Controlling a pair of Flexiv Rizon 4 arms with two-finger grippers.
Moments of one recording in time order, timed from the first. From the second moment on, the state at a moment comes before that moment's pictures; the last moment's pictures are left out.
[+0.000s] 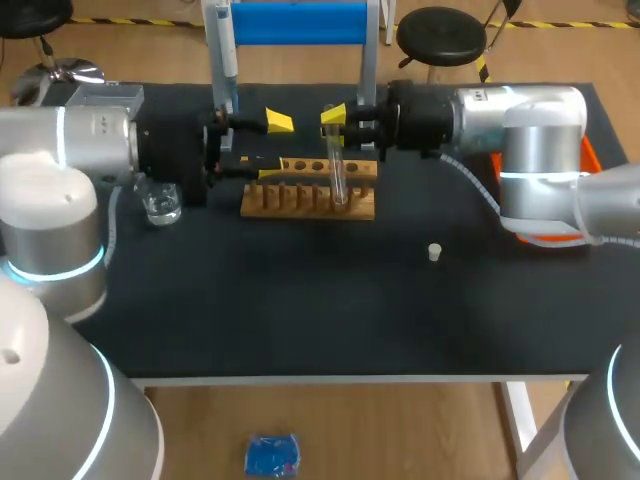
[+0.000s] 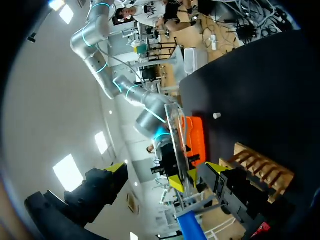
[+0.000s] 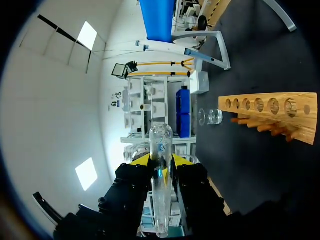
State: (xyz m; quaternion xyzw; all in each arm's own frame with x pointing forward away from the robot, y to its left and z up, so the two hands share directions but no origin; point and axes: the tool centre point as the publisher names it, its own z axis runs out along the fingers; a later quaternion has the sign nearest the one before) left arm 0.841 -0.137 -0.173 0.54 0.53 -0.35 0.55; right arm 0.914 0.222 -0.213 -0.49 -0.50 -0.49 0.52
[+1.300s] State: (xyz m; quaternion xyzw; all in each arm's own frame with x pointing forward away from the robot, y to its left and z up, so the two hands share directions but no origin) left arm 0.834 -0.216 -0.200 0.48 0.54 -0.45 0.53; right arm 0.914 0.222 -0.213 -0.49 -0.50 -0.49 0.52
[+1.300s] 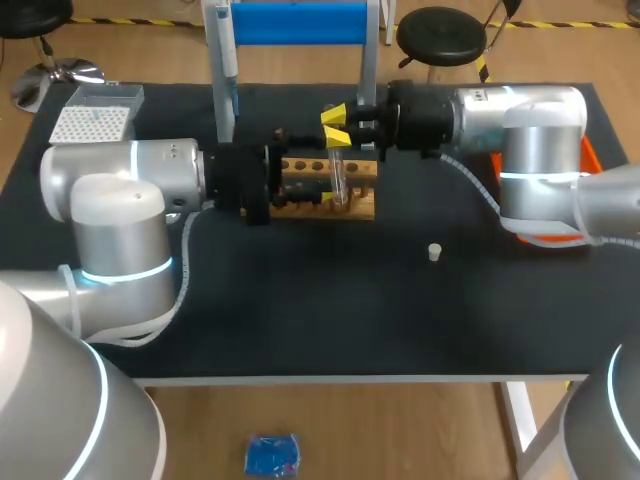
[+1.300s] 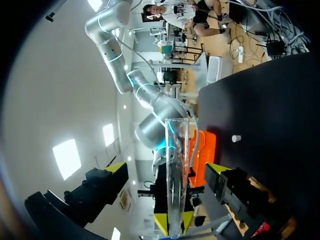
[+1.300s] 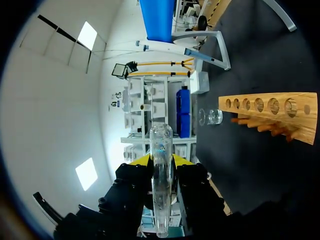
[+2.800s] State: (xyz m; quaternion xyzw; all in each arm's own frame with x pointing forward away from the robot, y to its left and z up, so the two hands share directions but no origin) left arm 0.832 -0.217 -0.203 0.51 0.52 -0.46 0.51; right arm 0.913 0.221 -0.210 -0.49 -0.50 -0.49 0.52
